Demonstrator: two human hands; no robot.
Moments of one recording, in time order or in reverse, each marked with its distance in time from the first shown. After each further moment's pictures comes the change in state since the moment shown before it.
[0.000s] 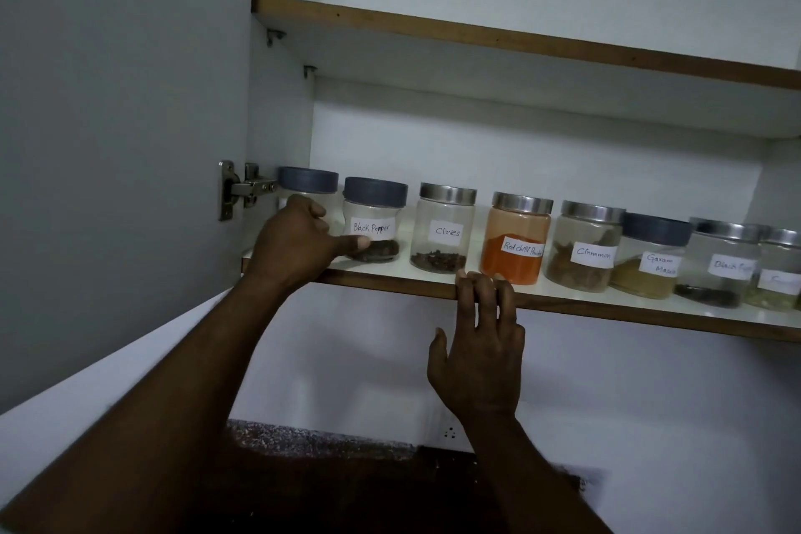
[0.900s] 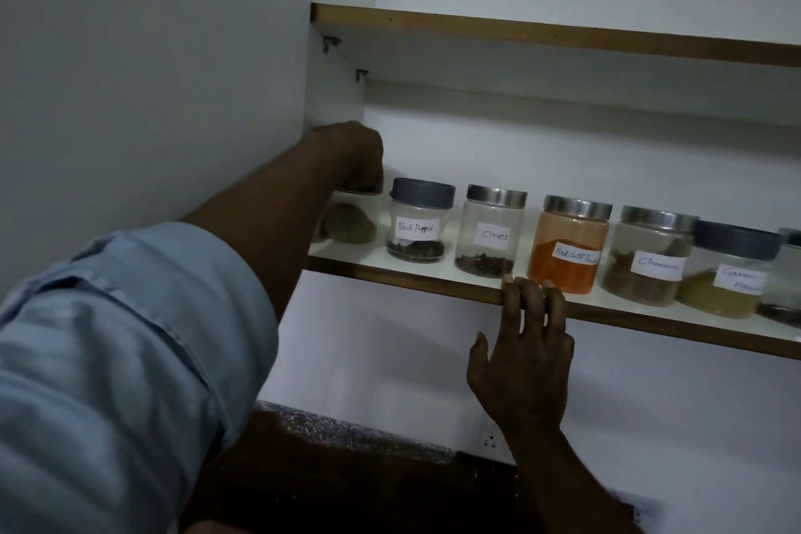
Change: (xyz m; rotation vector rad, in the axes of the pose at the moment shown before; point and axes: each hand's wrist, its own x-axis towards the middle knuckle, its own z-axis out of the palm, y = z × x) left_hand 0.106 0.078 -0.038 1.157 -0.267 0.186; right_hand 0.002 0.002 0.005 0.003 0.001 -0.022
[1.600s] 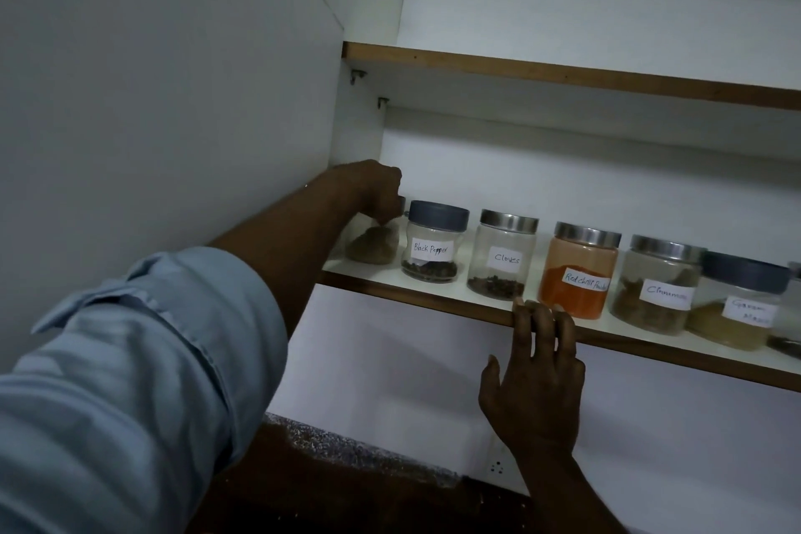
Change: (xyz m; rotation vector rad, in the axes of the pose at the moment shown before) left_hand -0.011 -0.002 0.009 -0.156 -0.034 0.048; right_hand -0.001 0.003 -0.003 0.018 -0.050 -0.004
